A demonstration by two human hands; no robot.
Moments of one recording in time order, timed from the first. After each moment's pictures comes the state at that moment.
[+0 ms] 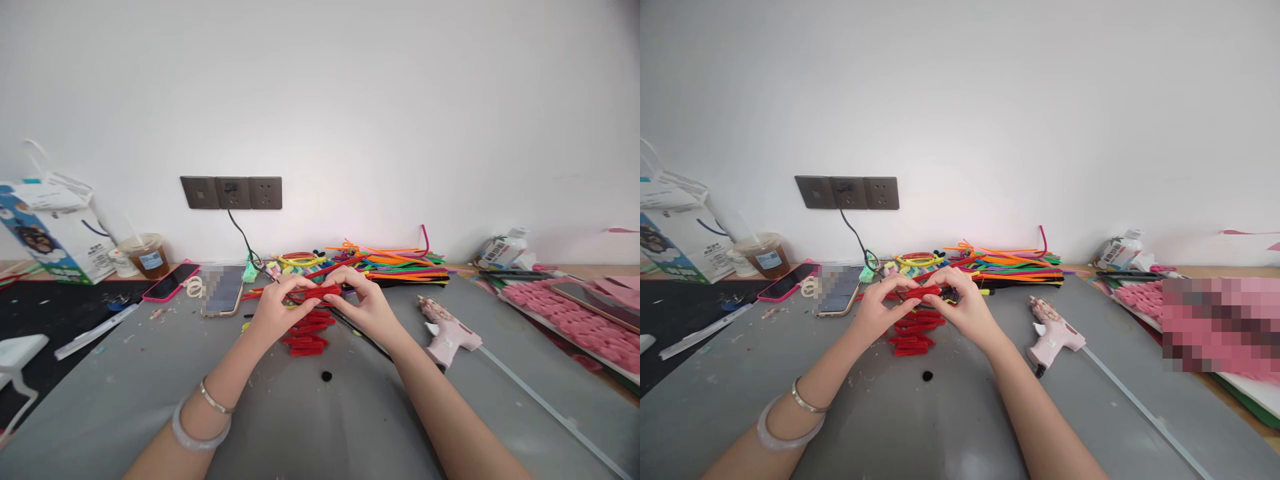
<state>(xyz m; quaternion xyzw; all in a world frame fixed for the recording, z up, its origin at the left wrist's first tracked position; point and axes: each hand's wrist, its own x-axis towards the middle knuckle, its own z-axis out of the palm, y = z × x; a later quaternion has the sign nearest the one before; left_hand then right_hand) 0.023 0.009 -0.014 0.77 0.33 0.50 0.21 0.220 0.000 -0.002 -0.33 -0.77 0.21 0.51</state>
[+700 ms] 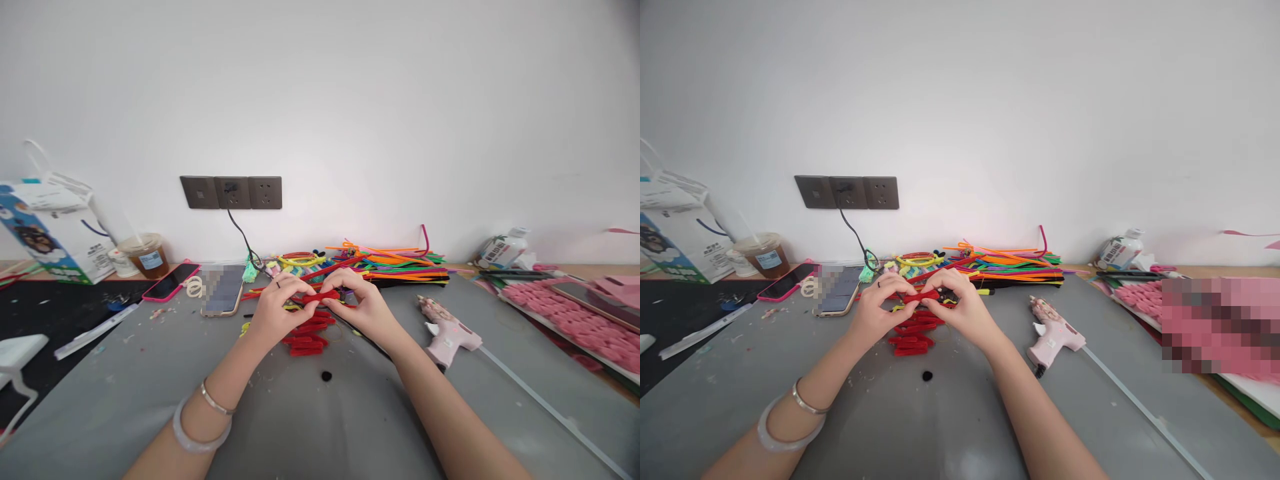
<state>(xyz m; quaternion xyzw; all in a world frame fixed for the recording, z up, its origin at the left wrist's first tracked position) 0.025 0.006 -0.013 0.79 0.30 0.52 0.11 0.218 -0.002 0.001 -0.32 -0.79 0.20 0.49</state>
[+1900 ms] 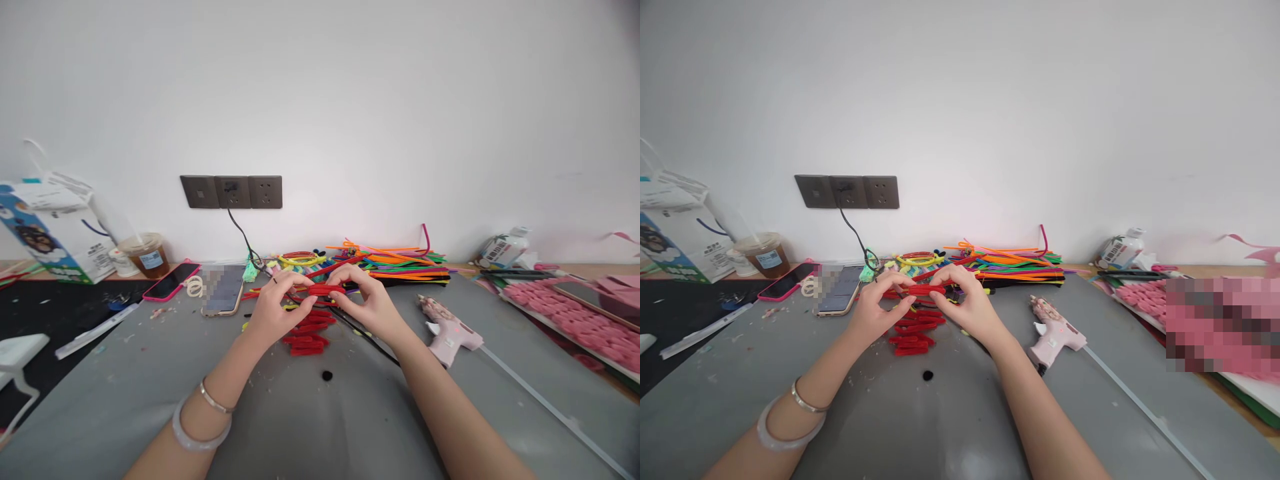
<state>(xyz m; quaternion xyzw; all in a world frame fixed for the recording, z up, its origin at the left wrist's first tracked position) 0.019 0.009 -0.015 0.80 0.31 0.51 0.10 0.225 0.002 -0.002 -0.33 -0.76 0.24 0.50</state>
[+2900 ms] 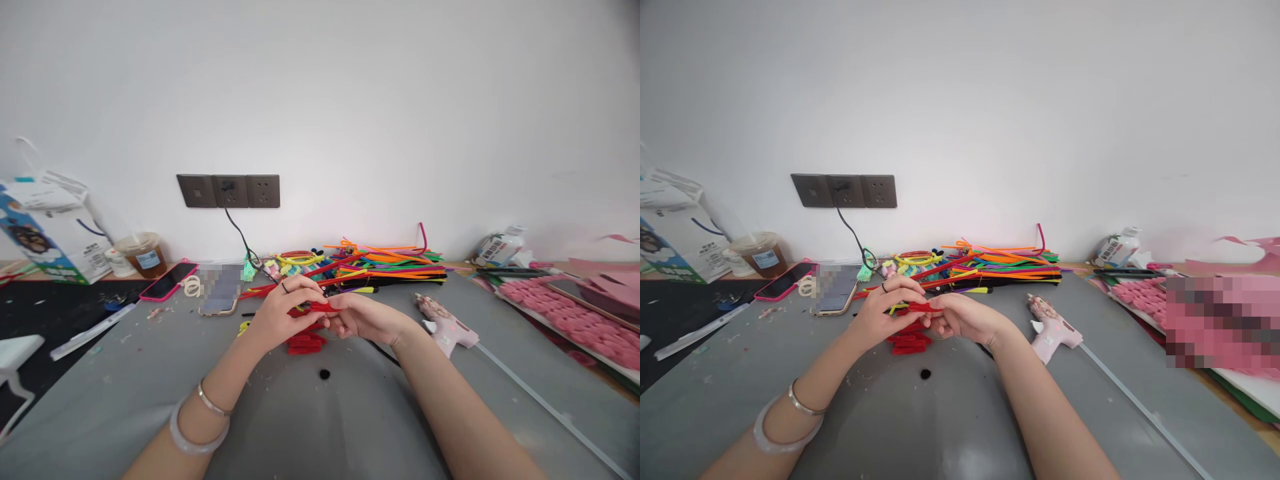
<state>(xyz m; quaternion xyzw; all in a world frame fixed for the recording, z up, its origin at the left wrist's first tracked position) 0.024 0.007 -0.015 0.85 0.19 0.47 0.12 0.227 0.003 -0.004 -0.33 -0.47 0.78 0.24</state>
